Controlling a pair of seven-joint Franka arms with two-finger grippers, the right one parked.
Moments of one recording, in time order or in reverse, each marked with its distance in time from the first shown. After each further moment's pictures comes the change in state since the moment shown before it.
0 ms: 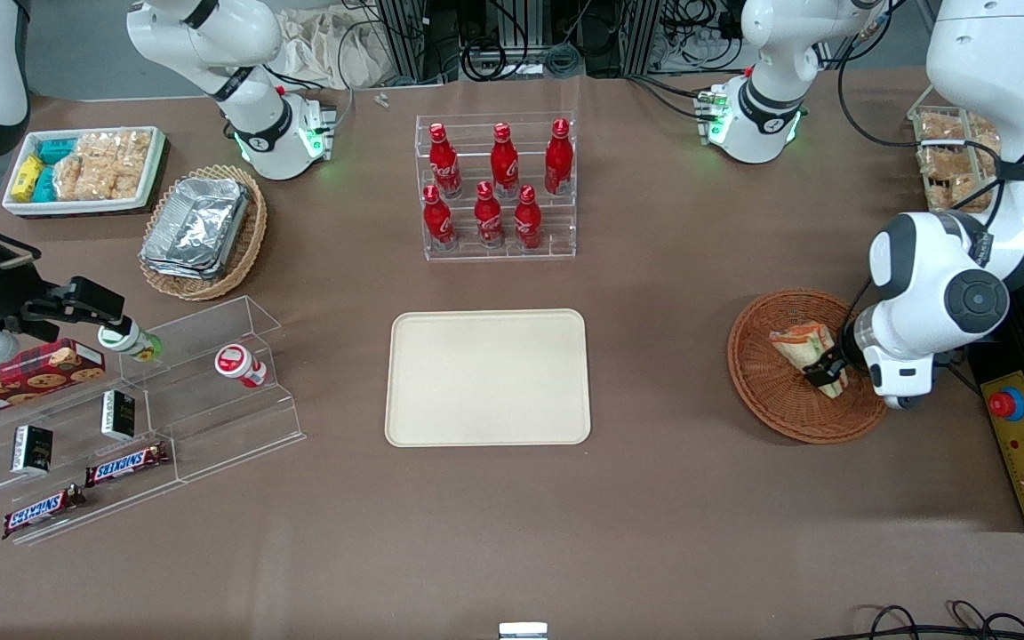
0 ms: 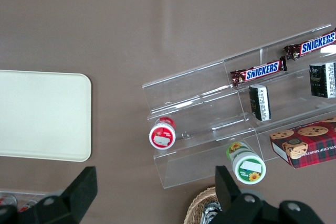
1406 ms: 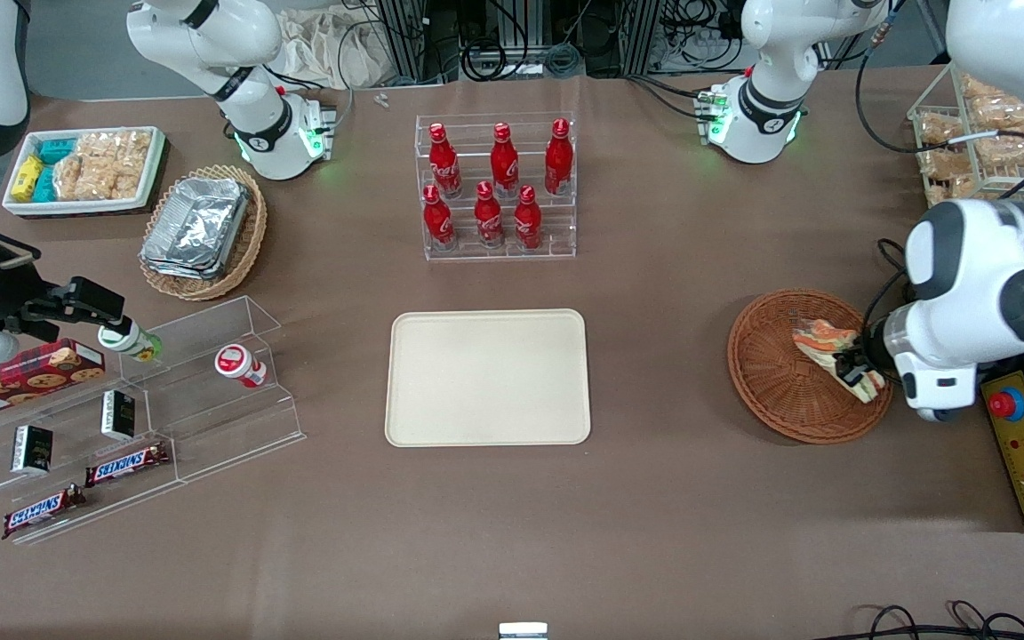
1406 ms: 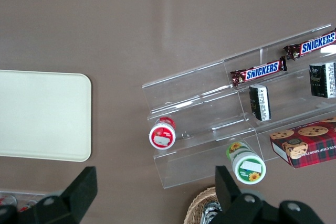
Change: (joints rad) arm 0.000 -0.014 -0.064 0.329 0.001 -0.341 -0.031
